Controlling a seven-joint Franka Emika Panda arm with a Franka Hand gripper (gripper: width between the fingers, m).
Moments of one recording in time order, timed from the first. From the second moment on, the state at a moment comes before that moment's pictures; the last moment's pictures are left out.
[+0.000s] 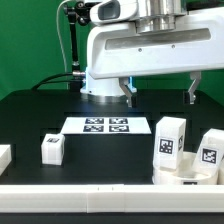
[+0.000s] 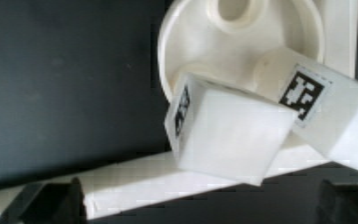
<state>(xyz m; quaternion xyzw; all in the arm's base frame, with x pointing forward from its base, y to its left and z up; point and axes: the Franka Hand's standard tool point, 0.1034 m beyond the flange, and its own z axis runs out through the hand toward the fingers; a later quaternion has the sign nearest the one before) 0.609 0.037 0.127 -0.99 0.11 -0.02 0.05</state>
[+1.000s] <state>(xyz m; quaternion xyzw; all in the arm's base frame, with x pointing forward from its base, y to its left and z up) 0.610 0.040 0.108 -0.96 0.28 0.00 0.04</state>
